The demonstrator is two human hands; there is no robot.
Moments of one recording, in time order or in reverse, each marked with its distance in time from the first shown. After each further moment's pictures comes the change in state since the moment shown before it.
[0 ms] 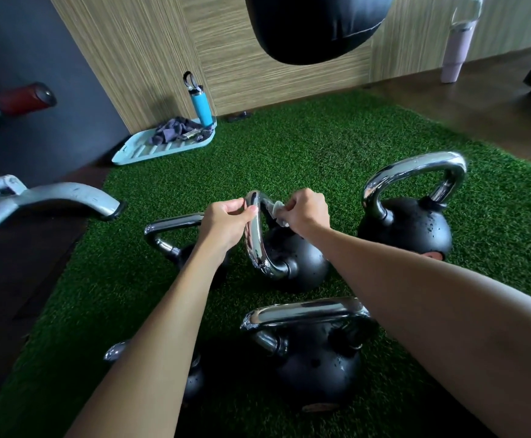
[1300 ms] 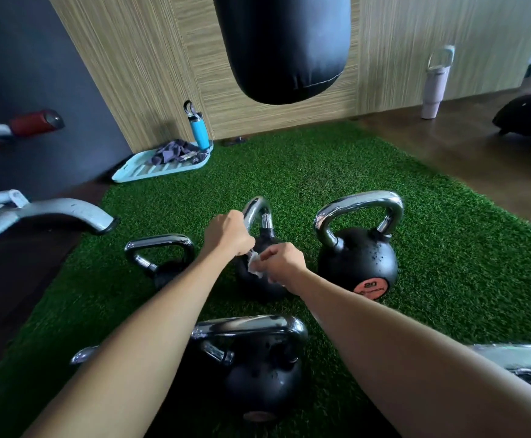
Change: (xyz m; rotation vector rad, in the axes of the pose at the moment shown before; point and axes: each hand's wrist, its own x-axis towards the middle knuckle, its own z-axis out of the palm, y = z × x) left_hand 0.007 0.055 0.068 0.787 0.064 0.190; right_hand -0.057 0.031 -0.060 0.191 -0.370 0.136
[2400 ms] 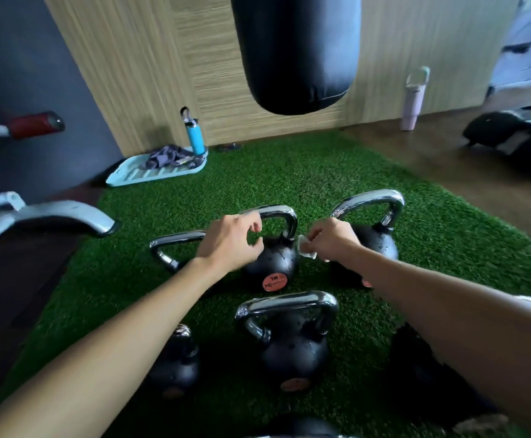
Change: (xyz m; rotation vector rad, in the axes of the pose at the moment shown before) left_hand -0.069 -0.080 -0.051 -0.118 0.248 0.567; right_hand -0.060 -0.041 -0.049 -0.468 0.248 -0.097
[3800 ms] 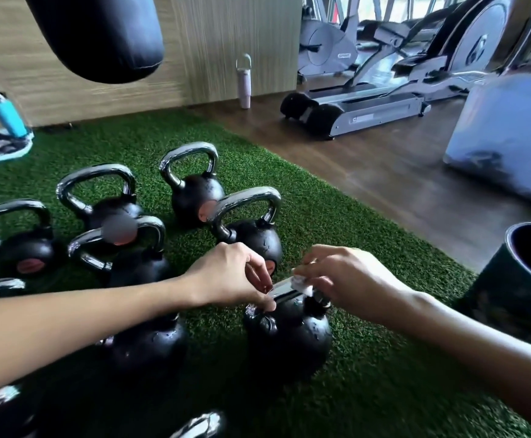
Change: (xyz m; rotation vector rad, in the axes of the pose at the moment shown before) left_hand -0.203 0.323 -0.058 -0.408 -0.658 0.304; right_hand -0.446 0.149 -0.161 -0.422 0.081 -0.245
